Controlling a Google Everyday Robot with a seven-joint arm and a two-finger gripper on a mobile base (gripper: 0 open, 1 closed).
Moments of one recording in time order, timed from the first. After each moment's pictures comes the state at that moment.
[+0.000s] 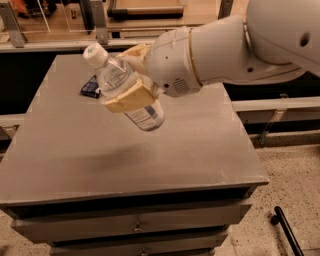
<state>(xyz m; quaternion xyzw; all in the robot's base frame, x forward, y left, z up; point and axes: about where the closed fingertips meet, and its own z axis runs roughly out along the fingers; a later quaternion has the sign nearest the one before) 0.454 0.079 1.008 -0.63 0.54 0.26 0.49</state>
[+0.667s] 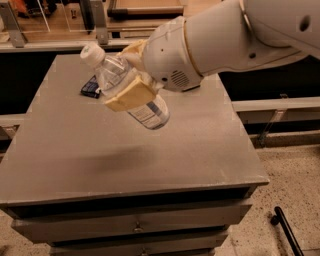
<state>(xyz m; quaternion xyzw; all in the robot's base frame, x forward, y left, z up) 0.454 0.075 1.009 -0.65 0.57 0.23 0.45</state>
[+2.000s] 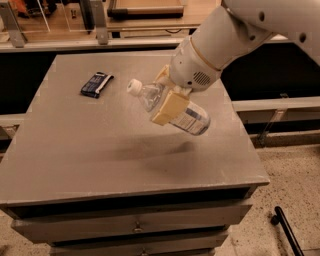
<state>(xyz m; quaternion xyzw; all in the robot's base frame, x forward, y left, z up) 0.496 0.004 0.926 -0.71 0.63 0.18 0.26</state>
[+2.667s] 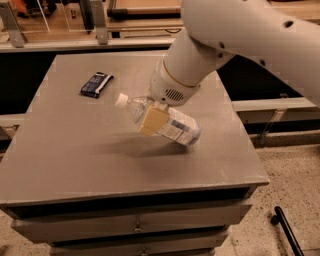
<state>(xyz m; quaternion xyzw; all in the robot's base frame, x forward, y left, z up) 0.498 0.030 0.889 -0.67 0.69 0.12 0.23</state>
